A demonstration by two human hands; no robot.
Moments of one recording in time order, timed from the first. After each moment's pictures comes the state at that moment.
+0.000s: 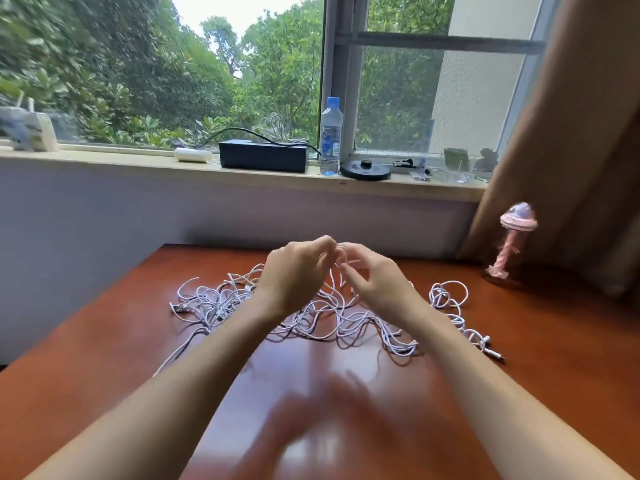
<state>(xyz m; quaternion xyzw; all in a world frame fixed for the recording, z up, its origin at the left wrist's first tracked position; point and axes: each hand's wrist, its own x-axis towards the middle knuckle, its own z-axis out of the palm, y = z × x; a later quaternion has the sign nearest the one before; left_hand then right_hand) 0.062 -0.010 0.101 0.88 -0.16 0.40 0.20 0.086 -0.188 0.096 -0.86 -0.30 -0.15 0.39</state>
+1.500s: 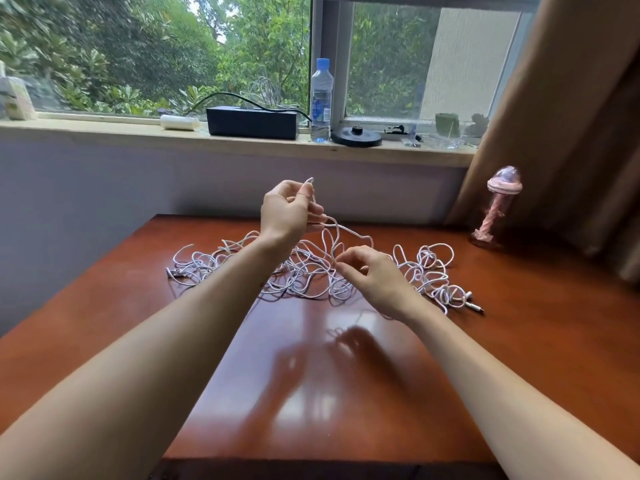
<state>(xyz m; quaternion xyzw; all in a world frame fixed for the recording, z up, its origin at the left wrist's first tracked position) 0.071 -0.022 0.117 0.68 -0.02 0.21 0.70 0.057 -0.203 0.051 -0.85 -0.25 -0.10 0.44</state>
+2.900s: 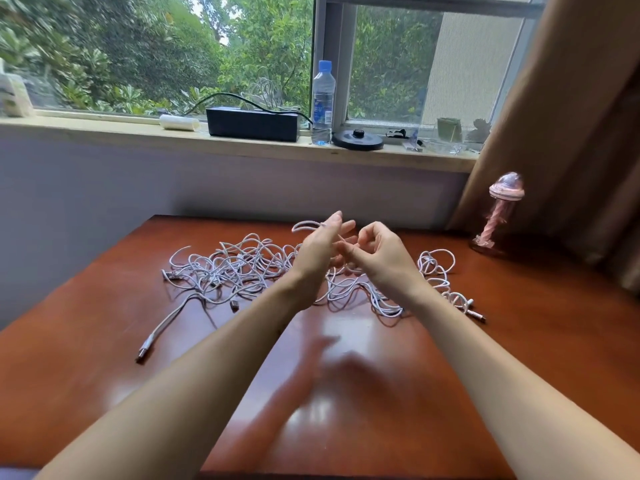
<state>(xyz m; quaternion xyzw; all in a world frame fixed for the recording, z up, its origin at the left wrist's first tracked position) 0.054 -0.068 0.079 0.57 -0.06 0.02 0.82 0.069 -0.201 0.077 -0.76 -0.22 -0.08 0.61</state>
